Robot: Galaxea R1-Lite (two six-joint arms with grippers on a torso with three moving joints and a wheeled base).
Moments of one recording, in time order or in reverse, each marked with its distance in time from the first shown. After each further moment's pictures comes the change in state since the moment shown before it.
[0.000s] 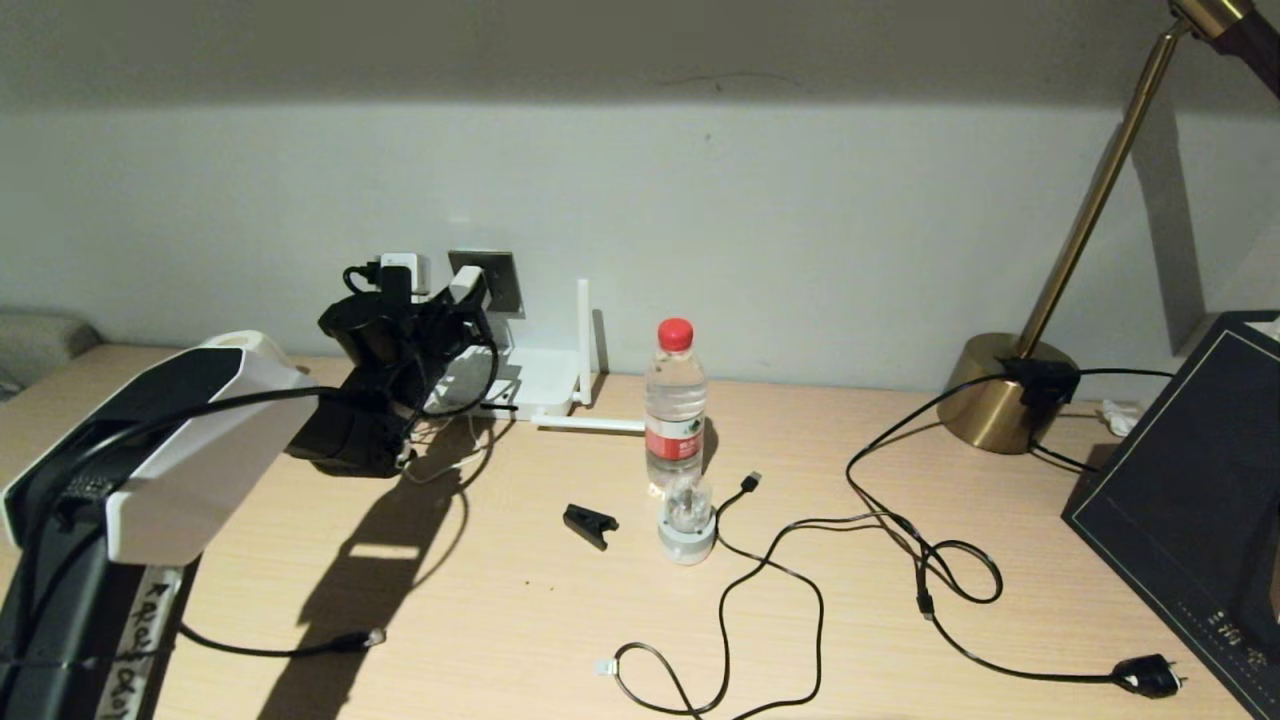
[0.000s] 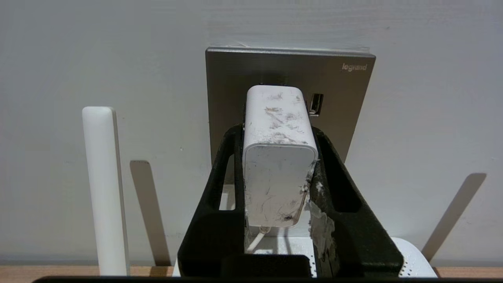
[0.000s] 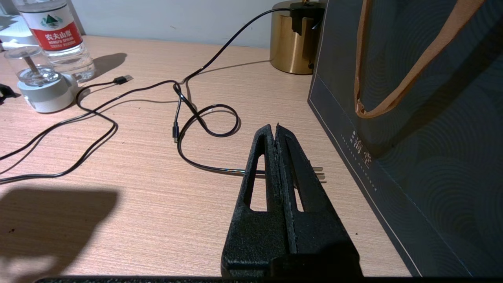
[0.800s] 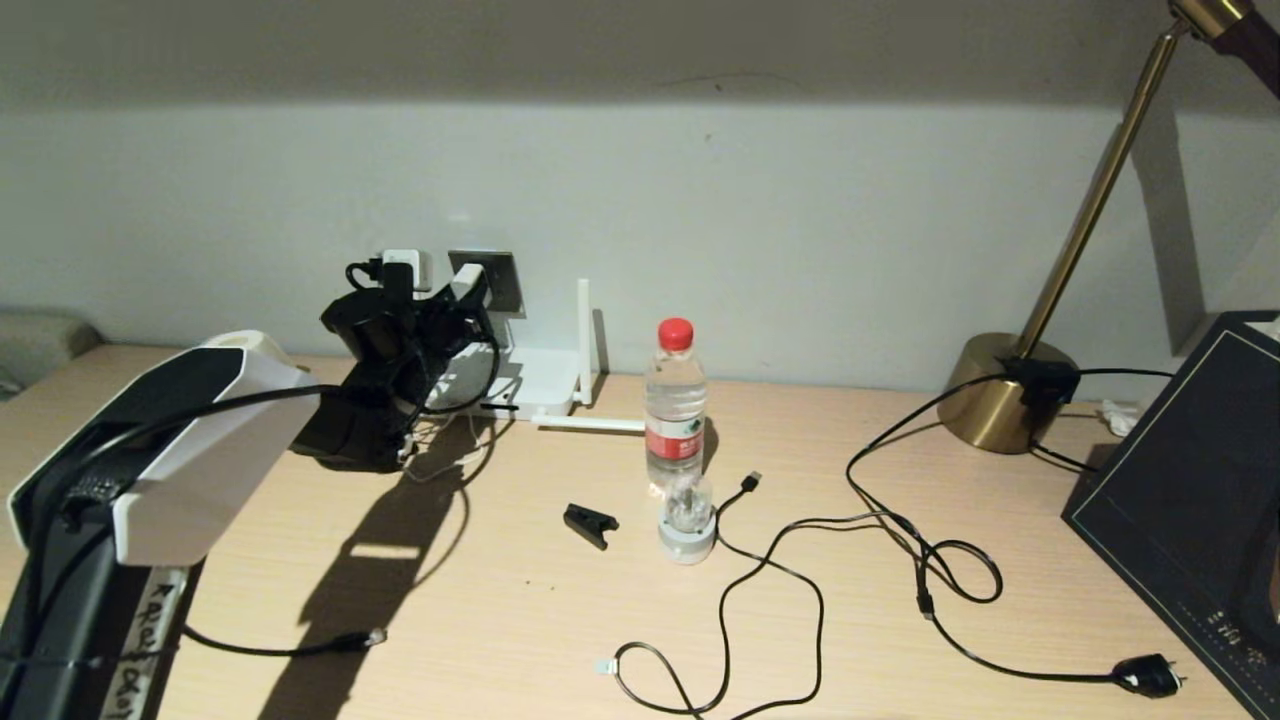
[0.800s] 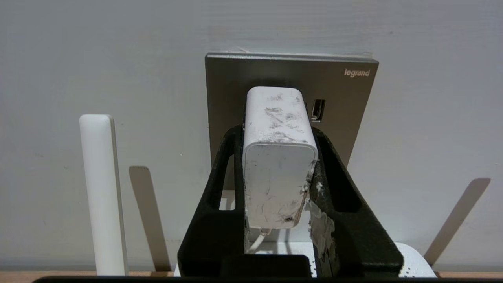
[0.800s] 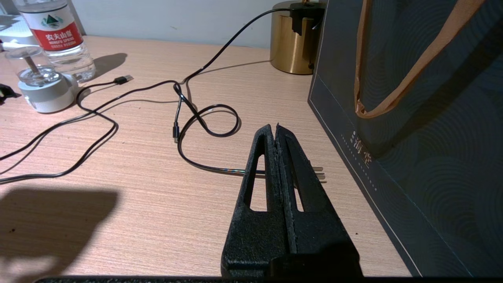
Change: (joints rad) left arm 0.001 0.014 -0.045 0.031 0.000 -0.001; right arm 0.000 0.000 0.000 -0.001 0.000 0.000
